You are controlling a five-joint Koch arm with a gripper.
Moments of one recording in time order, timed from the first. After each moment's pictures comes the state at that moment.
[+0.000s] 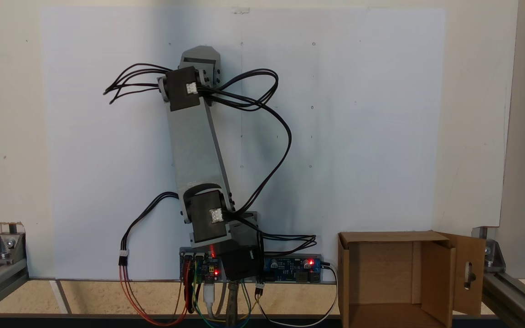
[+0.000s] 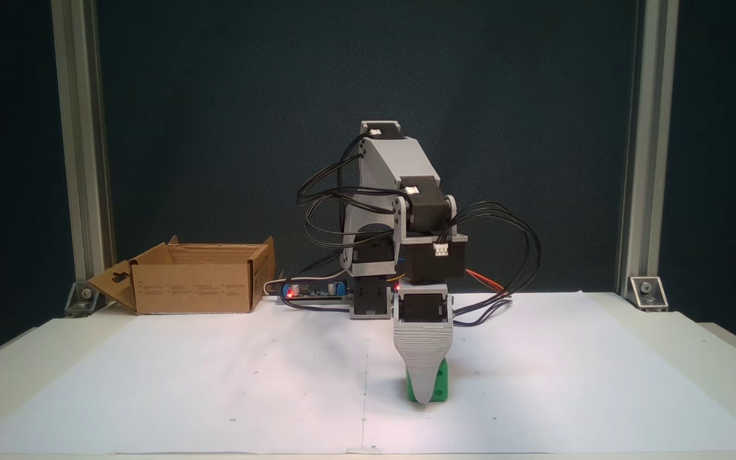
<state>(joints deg) -14.6 63.9 86.3 34.2 17.7</state>
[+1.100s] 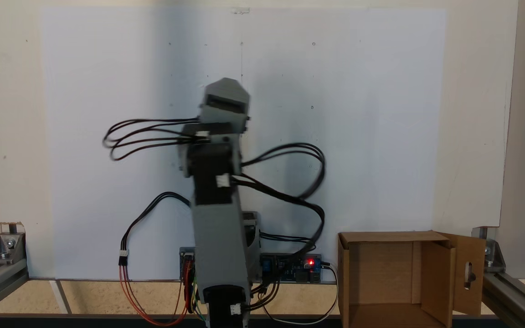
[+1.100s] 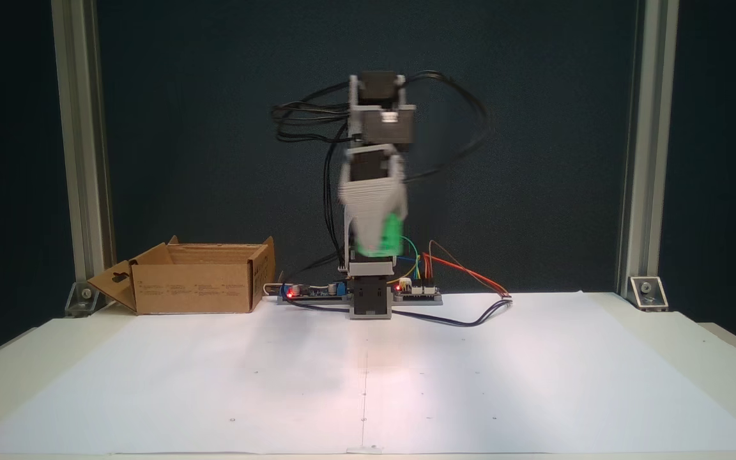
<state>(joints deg) 0.0 96.6 83.0 54.1 18.8</state>
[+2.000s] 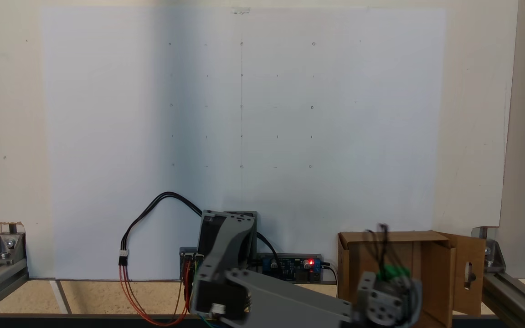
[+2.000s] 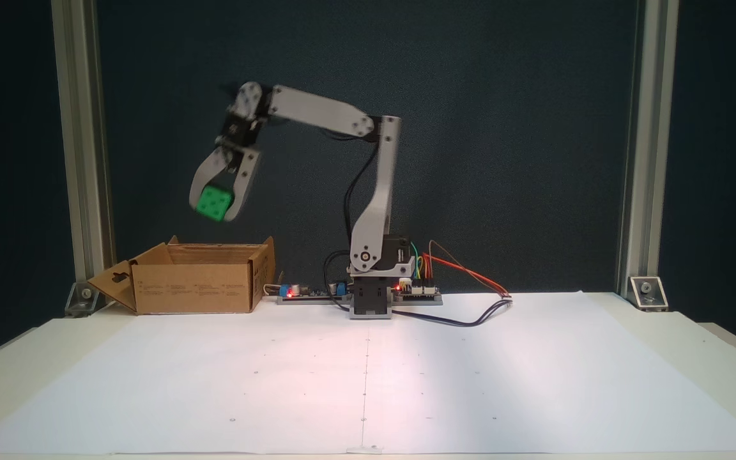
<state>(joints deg) 99.5 94.5 78.8 50.7 -12.4</state>
